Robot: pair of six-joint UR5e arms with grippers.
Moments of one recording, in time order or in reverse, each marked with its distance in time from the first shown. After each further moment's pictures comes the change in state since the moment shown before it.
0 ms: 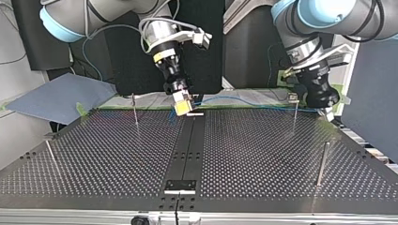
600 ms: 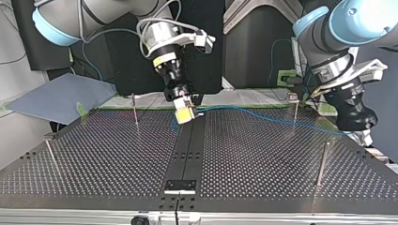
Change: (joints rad) left arm 0.135 -0.001 0.134 -0.057 0.097 -0.057; right arm 0.007 0.009 -0.077 0.035 -0.003 0.009
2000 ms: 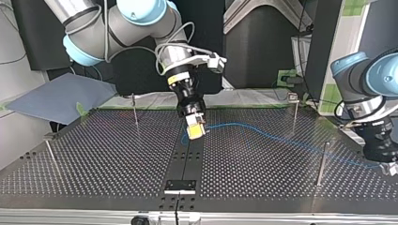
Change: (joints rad) left arm 0.285 -0.180 0.079 0.092 0.337 -0.023; right arm 0.012 0.130 -0.102 -0.094 0.026 0.000
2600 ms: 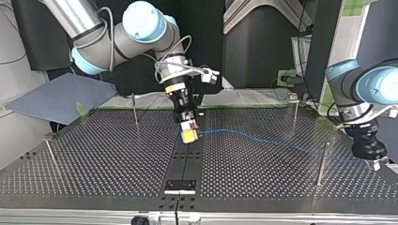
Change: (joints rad) left arm 0.001 -0.083 0.000 0.013 0.006 0.028; right arm -0.039 0.060 0.000 -0.031 0.004 0.009
